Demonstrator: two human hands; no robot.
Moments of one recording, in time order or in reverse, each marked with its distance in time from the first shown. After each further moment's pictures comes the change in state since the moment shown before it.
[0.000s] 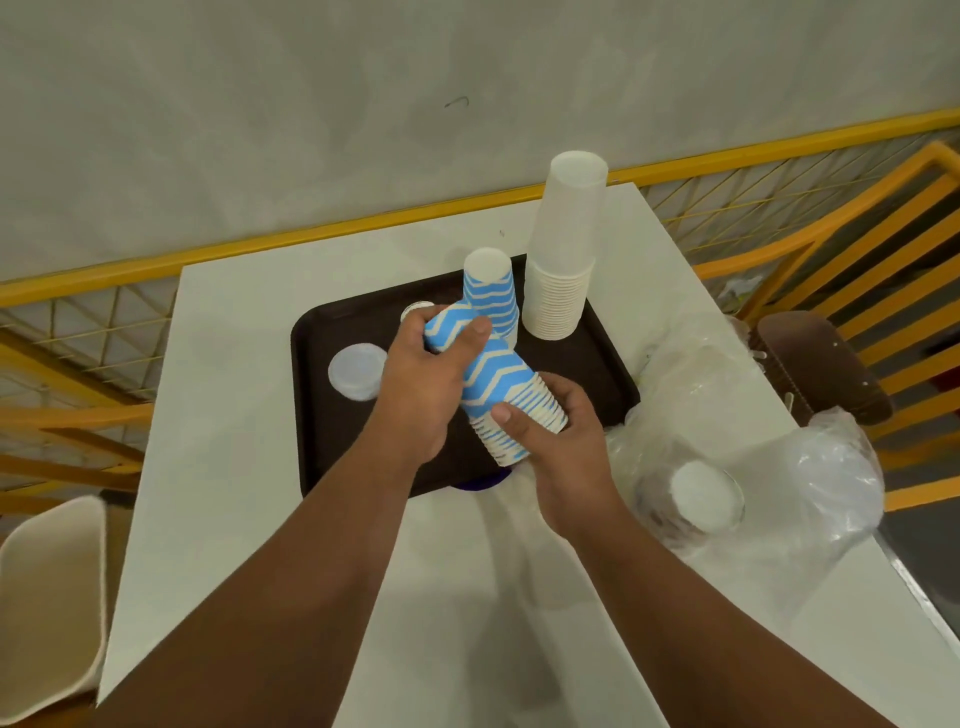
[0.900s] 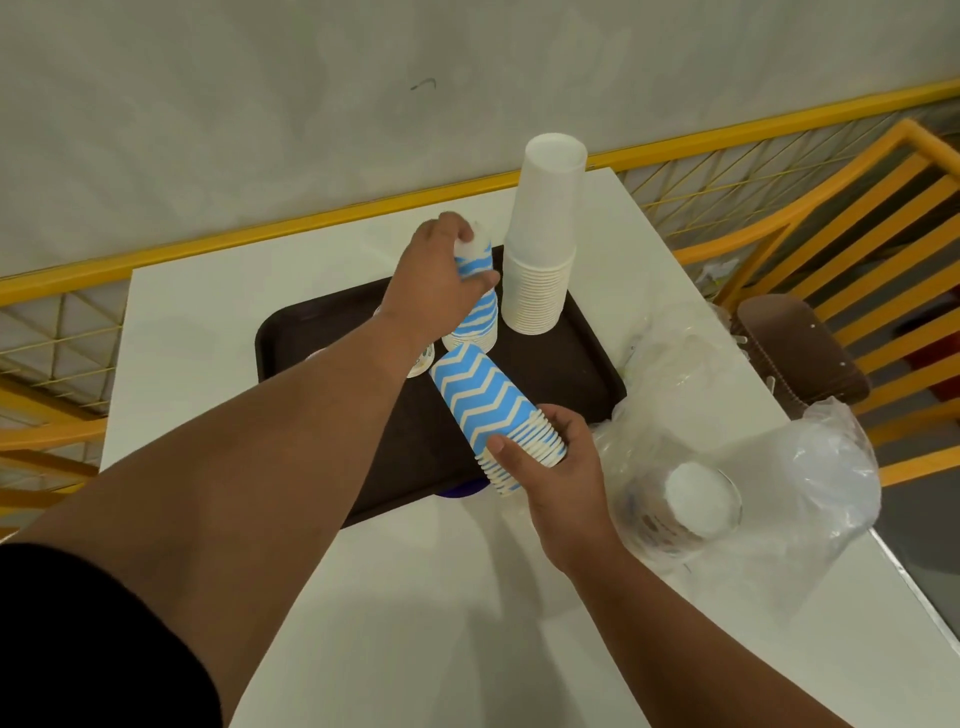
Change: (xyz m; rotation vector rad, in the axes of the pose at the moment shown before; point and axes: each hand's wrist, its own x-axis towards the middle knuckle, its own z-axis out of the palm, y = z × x) left_hand 0.111 0.008 0.026 0.987 -0.105 0.550; right_hand -0.006 0.025 -0.020 -0.150 0.105 0.022
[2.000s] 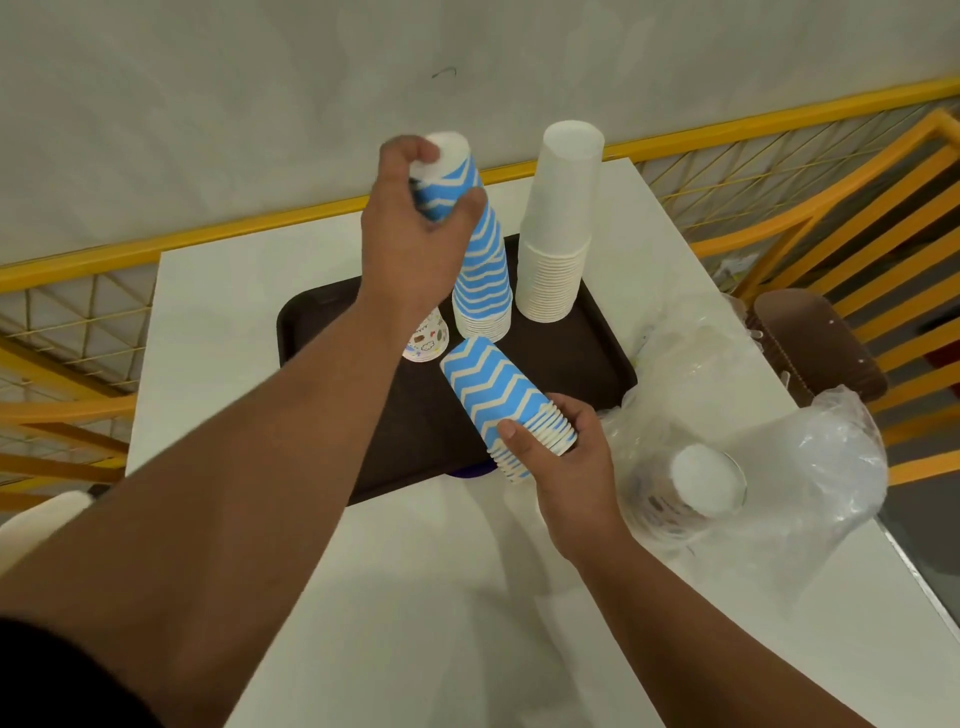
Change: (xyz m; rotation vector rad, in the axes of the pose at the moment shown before) left_hand -0.029 0.037 -0.050 -0.496 0.339 -0.053; right_hand -0.016 -0.012 0.003 -0.017 0.001 -0.007
